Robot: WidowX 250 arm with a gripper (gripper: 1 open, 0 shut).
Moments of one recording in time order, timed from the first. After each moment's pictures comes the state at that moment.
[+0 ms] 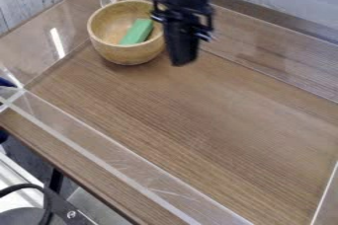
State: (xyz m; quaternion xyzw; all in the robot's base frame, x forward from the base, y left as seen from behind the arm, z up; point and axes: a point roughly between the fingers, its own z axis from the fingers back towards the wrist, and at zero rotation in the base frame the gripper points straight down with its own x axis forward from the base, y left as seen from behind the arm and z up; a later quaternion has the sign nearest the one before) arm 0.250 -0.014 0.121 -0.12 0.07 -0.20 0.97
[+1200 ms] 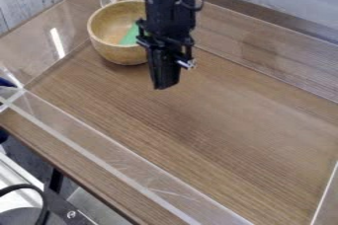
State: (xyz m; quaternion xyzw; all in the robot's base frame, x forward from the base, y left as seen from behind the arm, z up) arm 0.237 0.029 0.087 -0.11 0.07 -0.16 0.98
